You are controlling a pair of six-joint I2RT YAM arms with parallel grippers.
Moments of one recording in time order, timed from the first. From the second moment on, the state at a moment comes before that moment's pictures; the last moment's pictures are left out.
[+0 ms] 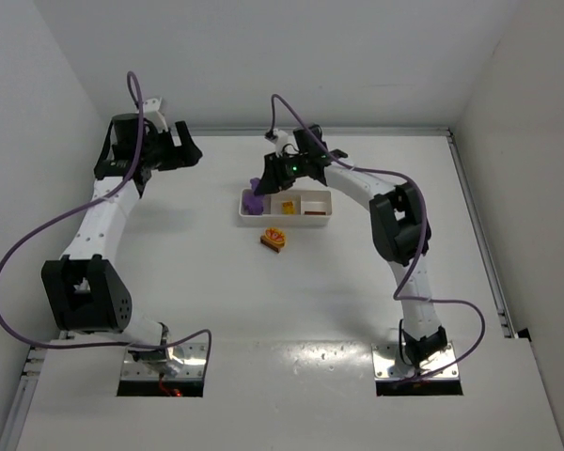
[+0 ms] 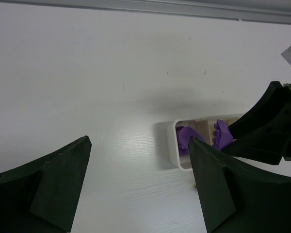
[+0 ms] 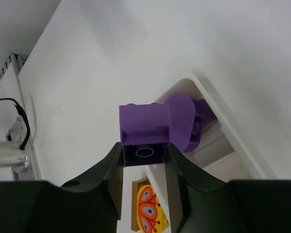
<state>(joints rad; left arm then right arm) 0.05 1.48 1.34 -0.34 0.29 -0.19 0.48 2.26 1.79 -0.22 -0.75 0.14</state>
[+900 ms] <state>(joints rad) 0.06 1.49 1.34 -0.34 0.34 -0.20 0.56 2.35 1.84 -0.26 -0.69 0.13</state>
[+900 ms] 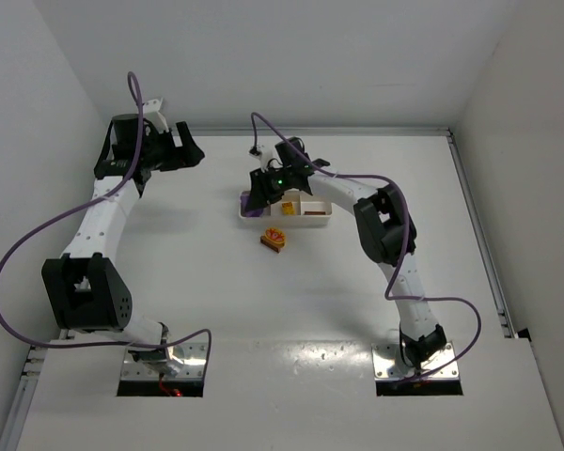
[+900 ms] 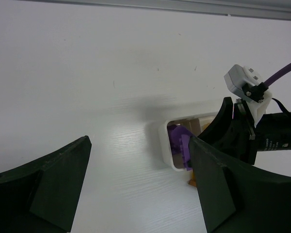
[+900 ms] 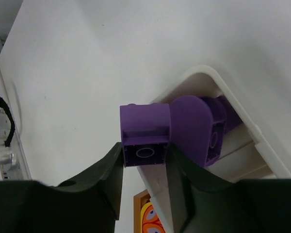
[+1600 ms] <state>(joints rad) 0.05 1.43 1.21 -0.30 0.48 -0.17 0.55 2.09 1.67 -0.29 -0.57 0.07</state>
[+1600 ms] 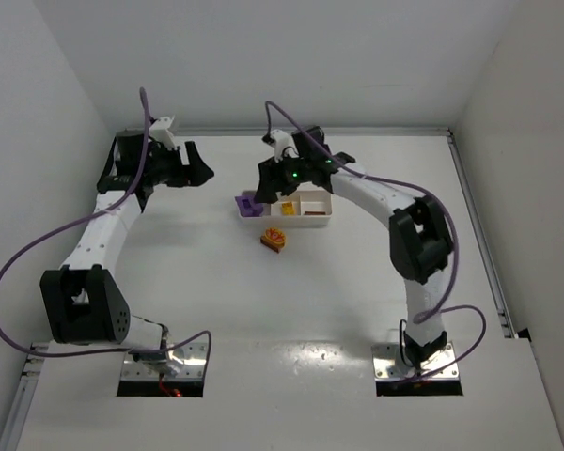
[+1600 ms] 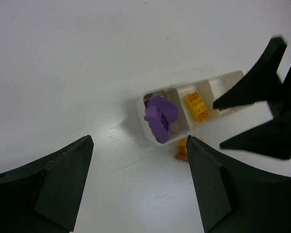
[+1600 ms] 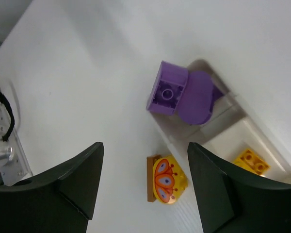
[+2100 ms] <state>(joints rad) -0.50 1.45 1.09 -0.53 0.60 0.44 0.08 1.47 1.16 -0.36 -0.52 -0.07</state>
